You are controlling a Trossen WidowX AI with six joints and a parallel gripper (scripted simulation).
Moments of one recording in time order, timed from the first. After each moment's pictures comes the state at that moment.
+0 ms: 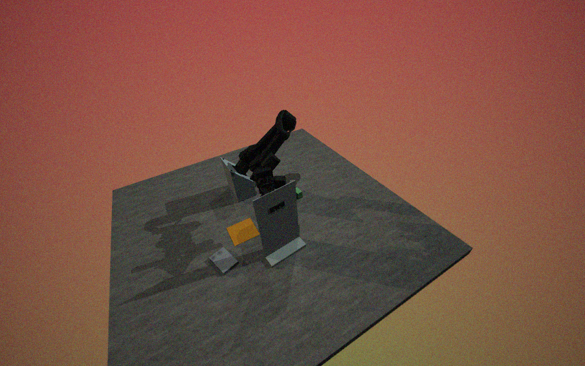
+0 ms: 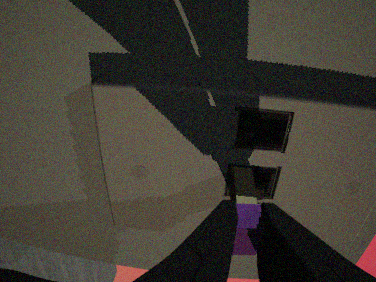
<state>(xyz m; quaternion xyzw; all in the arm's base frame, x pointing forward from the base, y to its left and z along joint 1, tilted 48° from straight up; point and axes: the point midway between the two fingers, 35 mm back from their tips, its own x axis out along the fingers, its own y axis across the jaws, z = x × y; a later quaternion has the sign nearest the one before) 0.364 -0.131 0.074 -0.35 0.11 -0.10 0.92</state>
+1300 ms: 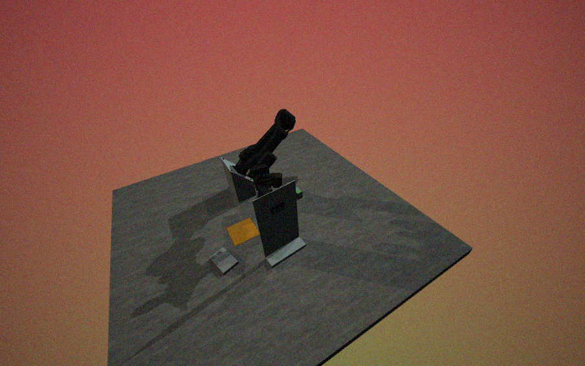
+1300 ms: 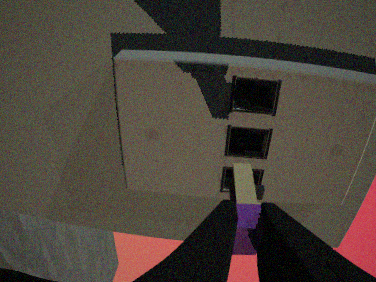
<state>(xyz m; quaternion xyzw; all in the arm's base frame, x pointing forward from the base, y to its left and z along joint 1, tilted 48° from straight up) 0.339 -0.129 0.072 -0.35 0.11 -0.10 0.92</state>
